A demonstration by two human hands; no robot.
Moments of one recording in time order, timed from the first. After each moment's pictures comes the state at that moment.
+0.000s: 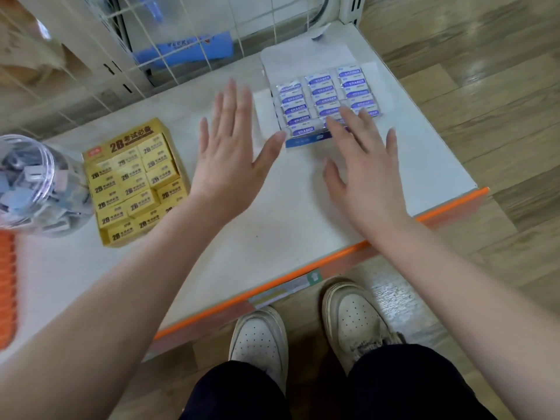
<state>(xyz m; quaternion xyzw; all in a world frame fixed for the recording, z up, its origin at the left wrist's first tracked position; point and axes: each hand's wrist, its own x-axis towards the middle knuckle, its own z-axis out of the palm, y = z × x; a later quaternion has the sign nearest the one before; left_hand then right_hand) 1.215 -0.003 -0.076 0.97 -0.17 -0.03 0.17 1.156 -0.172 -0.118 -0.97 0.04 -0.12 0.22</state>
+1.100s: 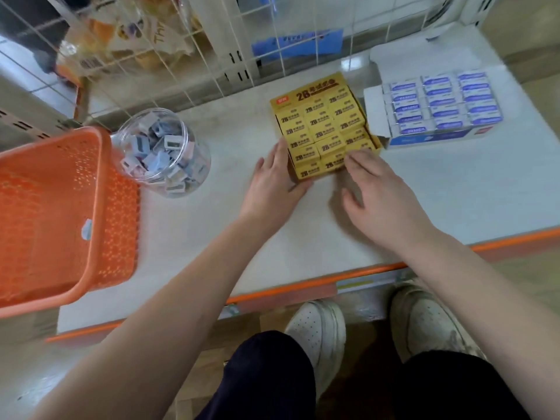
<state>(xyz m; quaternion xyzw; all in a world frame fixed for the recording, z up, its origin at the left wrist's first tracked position) 1.197 0.084 -0.105 0.96 -0.06 -0.06 0.25 1.158 -0.085 -0.114 -0.96 -0.10 -0.02 0.24</state>
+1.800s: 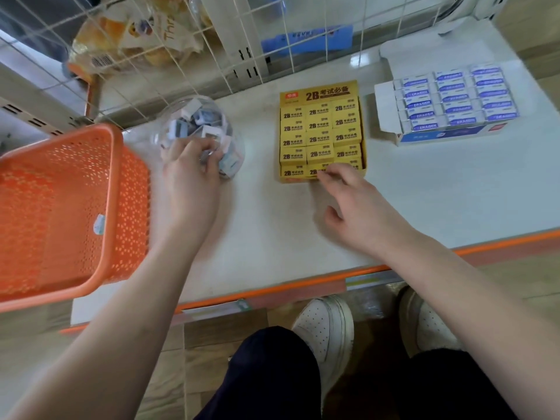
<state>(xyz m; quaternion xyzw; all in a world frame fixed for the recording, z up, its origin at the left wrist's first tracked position) 1.191 0.179 -0.070 0.97 0.08 0.16 0.19 1.150 -0.053 -0.096 -0.94 -0.17 0.09 0.28</state>
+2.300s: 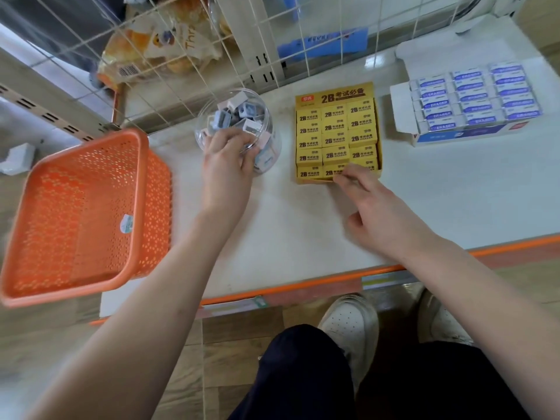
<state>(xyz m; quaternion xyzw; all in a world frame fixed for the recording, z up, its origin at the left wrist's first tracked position) 1.193 0.157 -0.055 0.97 -0.02 0.13 0.18 1.146 -0.058 -0.112 -0.94 -0.18 0.08 0.28</state>
